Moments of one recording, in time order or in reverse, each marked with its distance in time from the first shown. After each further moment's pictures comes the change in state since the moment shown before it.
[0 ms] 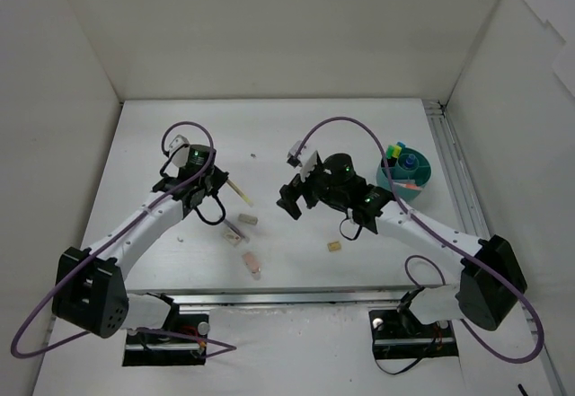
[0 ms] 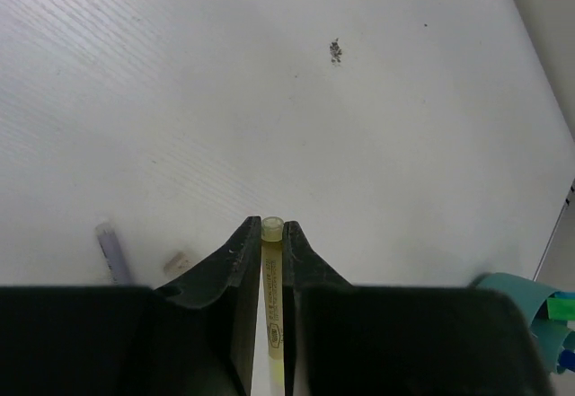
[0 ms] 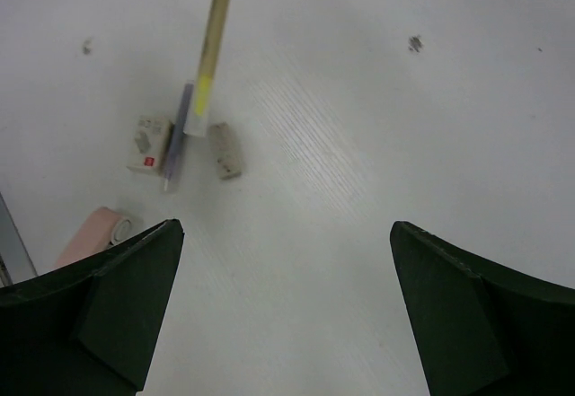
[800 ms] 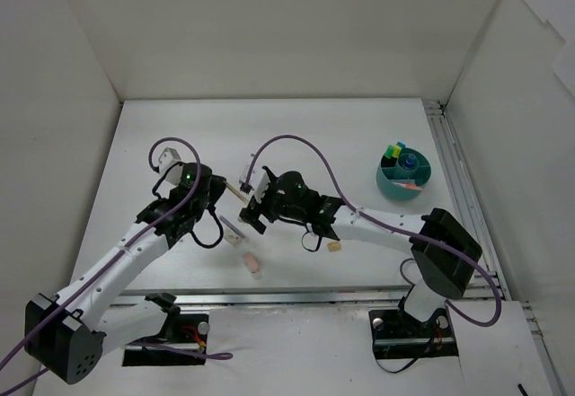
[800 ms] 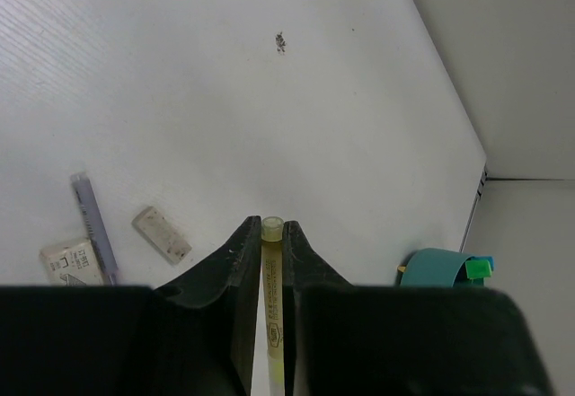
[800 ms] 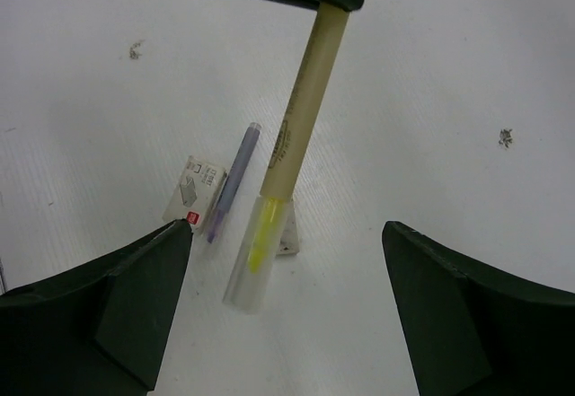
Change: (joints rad) left arm -0.133 -0.281 -0.107 -0.033 -0.129 -0.131; right arm 0.222 0.293 0.083 0.254 0.056 -0.096
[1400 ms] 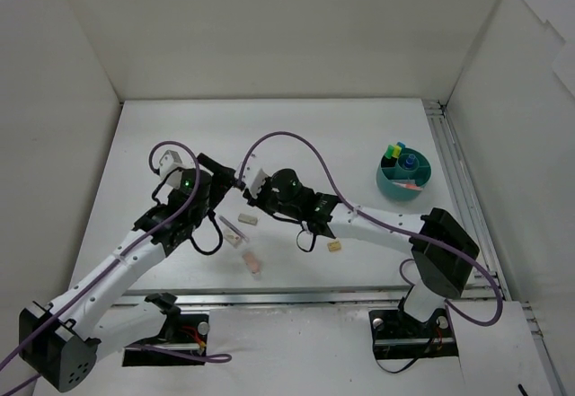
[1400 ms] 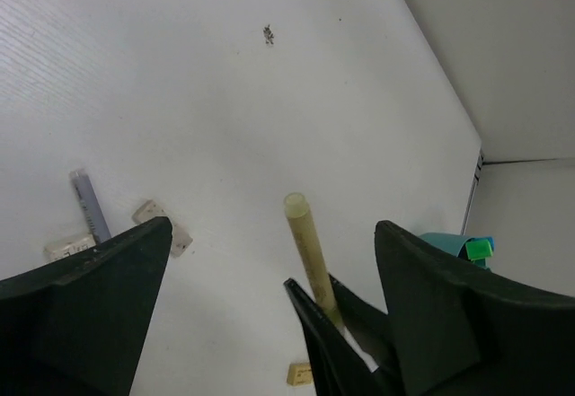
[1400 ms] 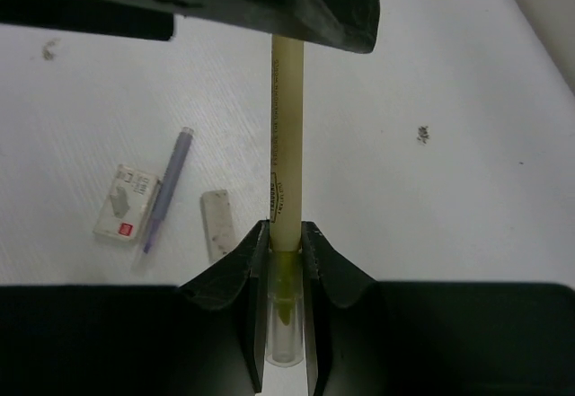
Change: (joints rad) left arm -0.044 -0.054 -0.030 0.014 -0.026 0.021; right arm 0.033 0.018 0.061 -0.023 0.166 -0.078
